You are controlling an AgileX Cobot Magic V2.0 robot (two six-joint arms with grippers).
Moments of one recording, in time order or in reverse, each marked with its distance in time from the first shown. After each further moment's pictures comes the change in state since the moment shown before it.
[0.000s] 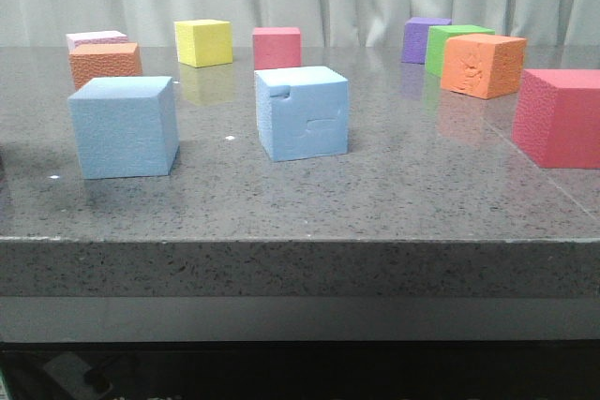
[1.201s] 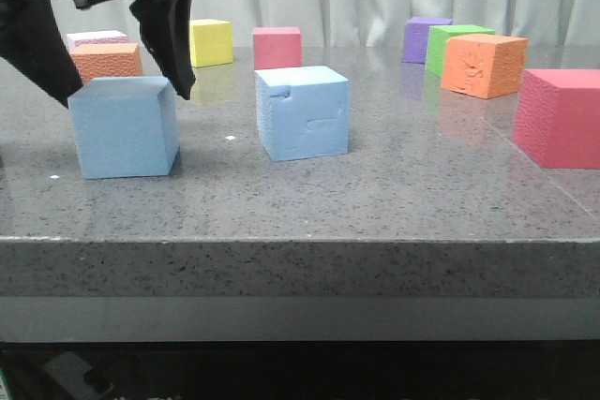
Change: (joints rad) left arm -0.047 0.431 -0.338 0.098 0.402 -0.316; right arm 0.000 0.000 0.000 0.005 -0.001 0.000
